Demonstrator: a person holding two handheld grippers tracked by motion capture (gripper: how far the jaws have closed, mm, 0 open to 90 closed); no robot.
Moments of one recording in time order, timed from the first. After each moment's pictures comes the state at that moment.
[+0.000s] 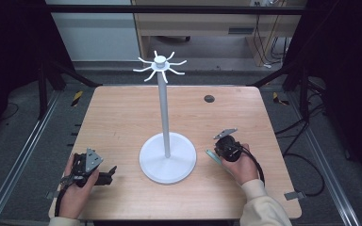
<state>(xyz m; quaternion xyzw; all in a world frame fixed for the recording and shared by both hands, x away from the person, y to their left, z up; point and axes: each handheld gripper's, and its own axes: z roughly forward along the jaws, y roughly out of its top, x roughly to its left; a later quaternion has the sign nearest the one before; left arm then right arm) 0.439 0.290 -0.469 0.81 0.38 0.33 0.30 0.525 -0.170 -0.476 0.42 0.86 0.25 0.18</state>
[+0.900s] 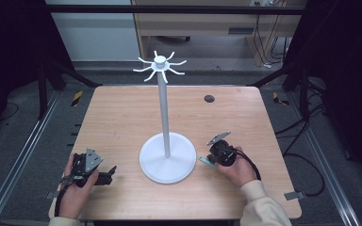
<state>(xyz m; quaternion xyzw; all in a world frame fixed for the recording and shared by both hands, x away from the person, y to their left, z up) 0.439 0.290 -0.469 0.81 0.38 0.33 0.30 0.513 -0.154 -0.479 0.37 0.89 0.26 0.11</state>
